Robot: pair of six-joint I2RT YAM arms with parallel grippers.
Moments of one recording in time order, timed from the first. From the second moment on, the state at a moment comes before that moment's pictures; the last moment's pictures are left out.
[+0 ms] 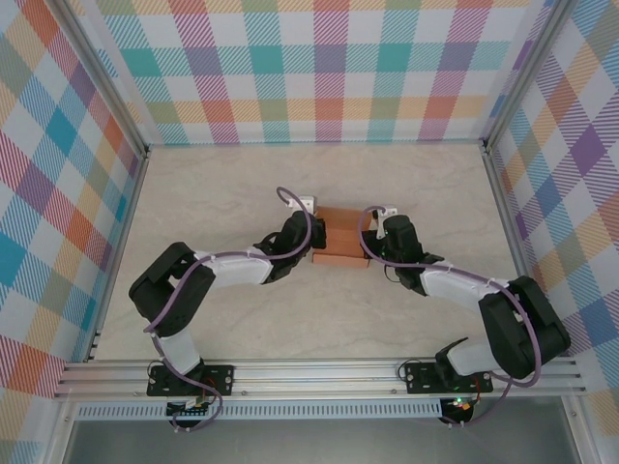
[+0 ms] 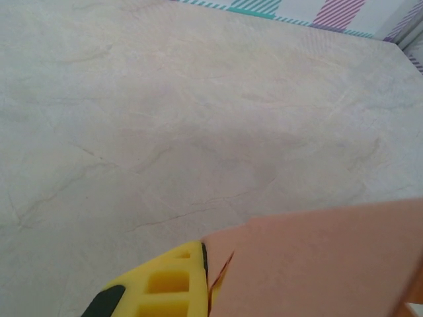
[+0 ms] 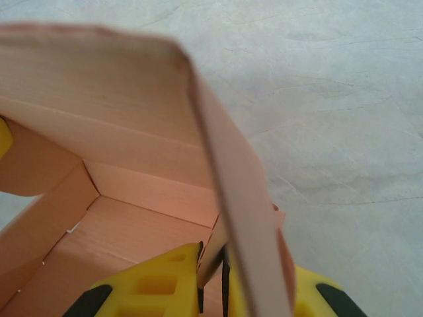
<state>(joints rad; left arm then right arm) -0.78 1.76 0.96 0.29 -0.33 -0.56 0.51 1.40 0.59 0.23 0.02 0.33</state>
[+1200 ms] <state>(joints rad) -0.77 1.80 0.92 0.36 -0.36 -0.58 0.45 1.04 0.38 0.13 -0.10 0.23</state>
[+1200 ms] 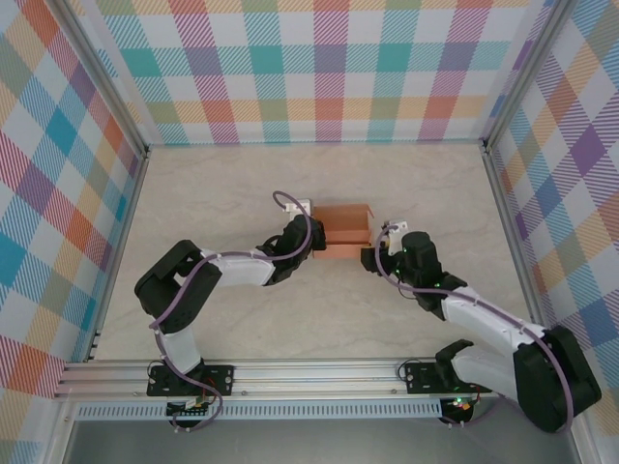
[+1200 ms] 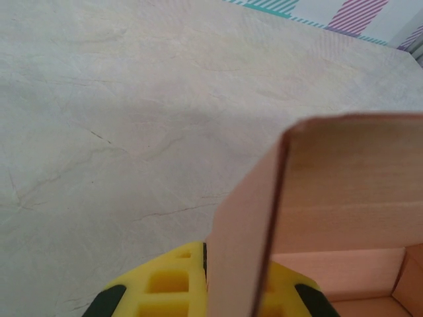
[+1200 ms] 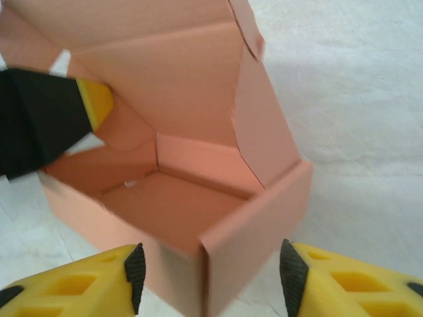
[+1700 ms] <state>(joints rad) -0.66 1.74 0.92 0.26 -0.29 -0.45 0.26 1.38 0.48 0.39 -0.61 0.06</state>
